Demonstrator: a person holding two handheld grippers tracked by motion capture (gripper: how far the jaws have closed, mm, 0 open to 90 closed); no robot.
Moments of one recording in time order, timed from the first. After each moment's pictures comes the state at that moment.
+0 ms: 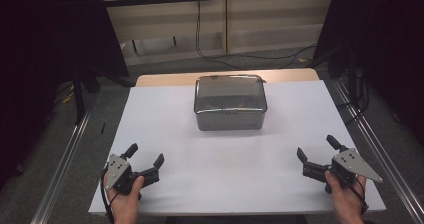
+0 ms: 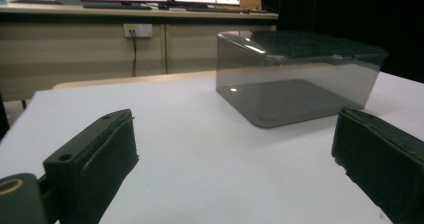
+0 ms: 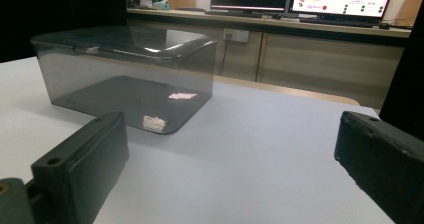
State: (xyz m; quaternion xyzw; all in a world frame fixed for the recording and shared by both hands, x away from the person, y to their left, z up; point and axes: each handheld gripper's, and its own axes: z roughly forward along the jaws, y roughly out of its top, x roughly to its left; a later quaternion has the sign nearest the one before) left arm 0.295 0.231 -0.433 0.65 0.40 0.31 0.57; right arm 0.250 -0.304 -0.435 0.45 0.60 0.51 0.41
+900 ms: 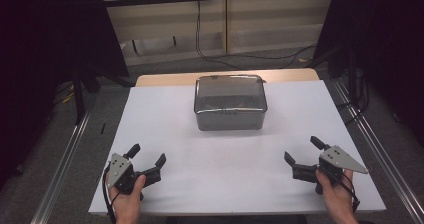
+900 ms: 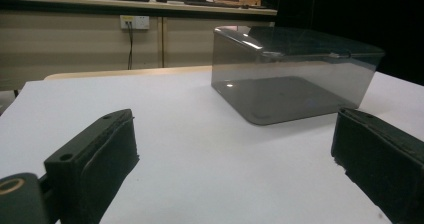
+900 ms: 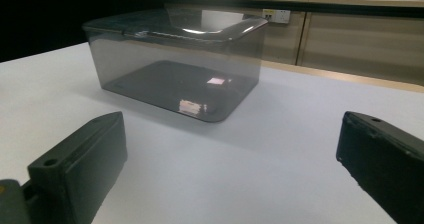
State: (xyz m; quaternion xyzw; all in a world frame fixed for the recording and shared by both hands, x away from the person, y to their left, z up) left arm 0.294 0.229 -0.432 0.65 0.40 0.30 0.58; right arm 0.261 -0.283 -0.438 0.44 0.65 0.52 0.35
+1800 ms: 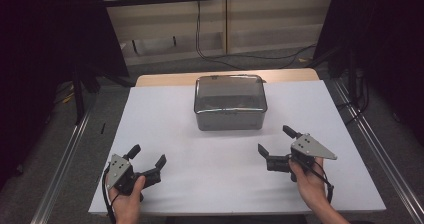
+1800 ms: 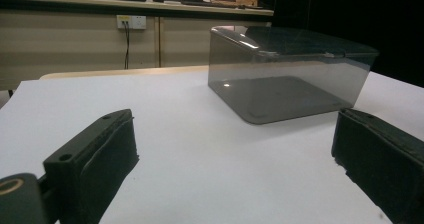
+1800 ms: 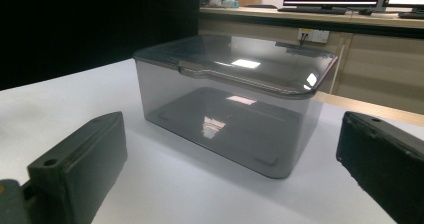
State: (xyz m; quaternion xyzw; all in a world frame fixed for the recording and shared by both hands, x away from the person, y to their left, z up) left arm 0.293 0.230 -0.433 0.65 0.41 0.29 0.57; right arm 0.293 -0.224 -0.421 0.39 0.66 0.56 0.33
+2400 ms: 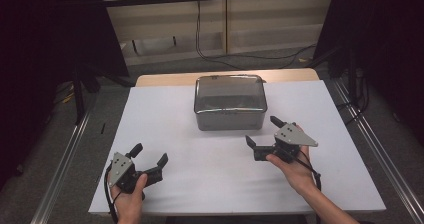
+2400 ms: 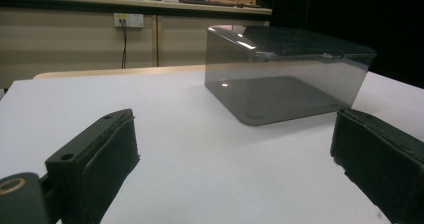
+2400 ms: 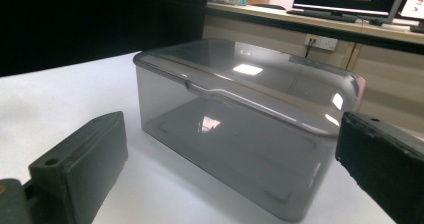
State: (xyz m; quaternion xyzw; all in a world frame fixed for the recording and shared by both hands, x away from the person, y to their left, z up) left arm 0.296 0.225 -0.433 0.65 0.41 0.28 0.57; right arm 0.324 -0.196 -0.413 0.36 0.68 0.54 0.34
